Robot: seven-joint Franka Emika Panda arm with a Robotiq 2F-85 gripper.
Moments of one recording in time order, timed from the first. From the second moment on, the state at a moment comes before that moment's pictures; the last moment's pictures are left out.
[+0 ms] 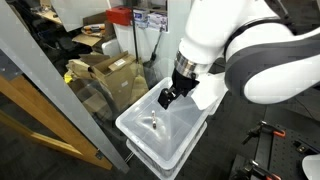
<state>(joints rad) 0.04 -0.03 0.22 -2.41 -0.12 2.64 0.61</state>
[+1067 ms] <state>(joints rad) 0.19 0.47 -0.04 -2.15 -0.30 2.86 0.85</state>
